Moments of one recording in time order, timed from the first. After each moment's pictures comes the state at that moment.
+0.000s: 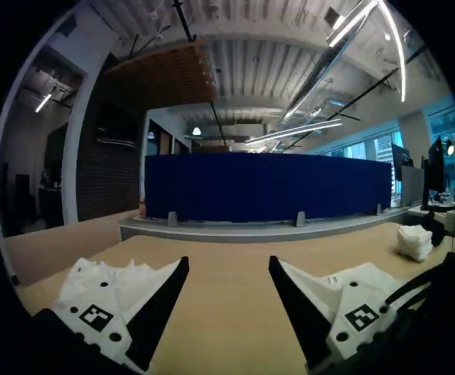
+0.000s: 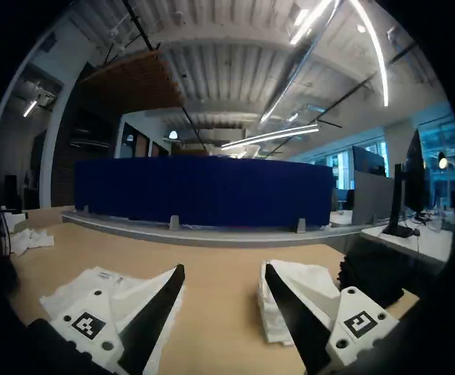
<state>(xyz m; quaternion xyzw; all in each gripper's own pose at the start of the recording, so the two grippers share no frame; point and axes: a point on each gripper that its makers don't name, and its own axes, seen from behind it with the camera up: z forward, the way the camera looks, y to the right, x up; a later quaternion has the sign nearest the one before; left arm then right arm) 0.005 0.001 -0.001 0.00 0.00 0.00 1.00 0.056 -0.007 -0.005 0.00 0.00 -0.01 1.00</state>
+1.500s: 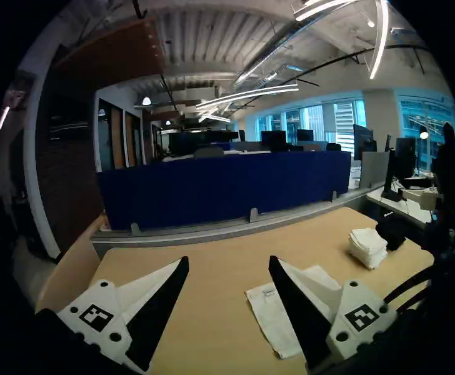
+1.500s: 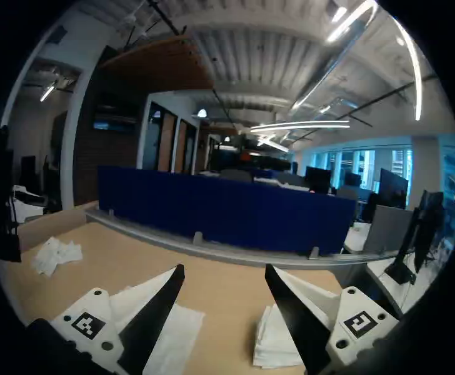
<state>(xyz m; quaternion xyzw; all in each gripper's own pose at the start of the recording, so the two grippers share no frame) 0.145 0.064 -0.013 -0.14 -0.13 0.06 0.98 0.224 -0.042 -0.019 0.09 -0.09 -0.06 0.99</state>
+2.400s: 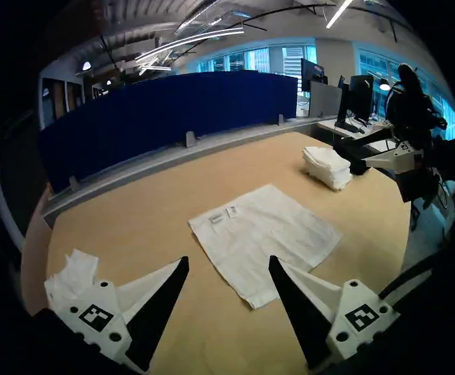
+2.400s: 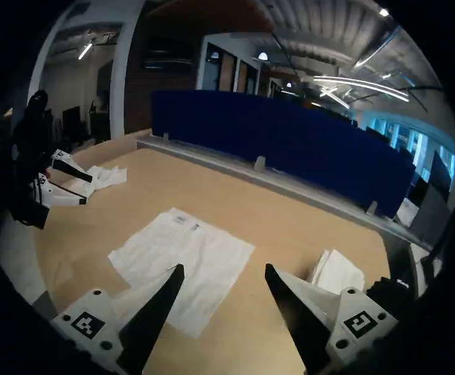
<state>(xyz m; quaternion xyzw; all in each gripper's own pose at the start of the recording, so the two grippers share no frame) -0.020 0.126 -0.055 -0.28 -0.28 0.12 0.91 0.067 -0.087 -0.050 0.23 -0.25 -0.10 0.93</state>
